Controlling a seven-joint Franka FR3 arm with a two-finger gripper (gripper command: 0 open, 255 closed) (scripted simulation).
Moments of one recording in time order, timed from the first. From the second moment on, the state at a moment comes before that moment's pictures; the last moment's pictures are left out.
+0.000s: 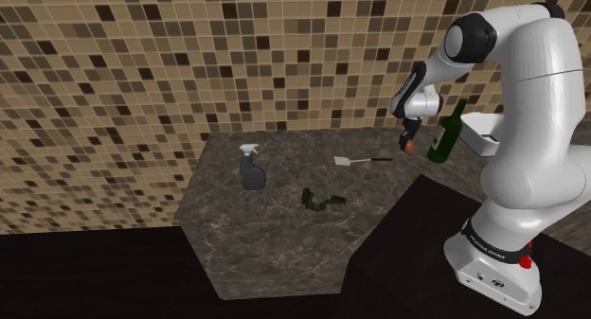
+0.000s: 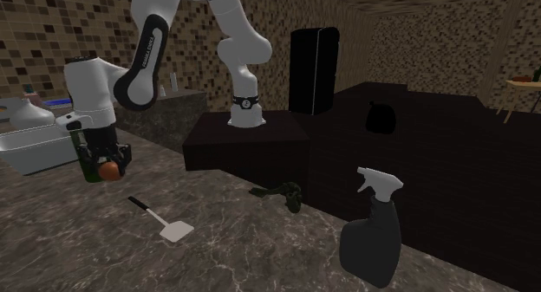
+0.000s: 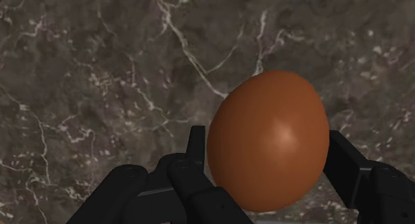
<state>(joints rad) -0.55 0.63 -0.26 -2.06 0.16 2.69 -0.89</state>
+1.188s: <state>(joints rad) -0.58 0.74 -0.23 -2.02 0.18 2.75 -0.91</state>
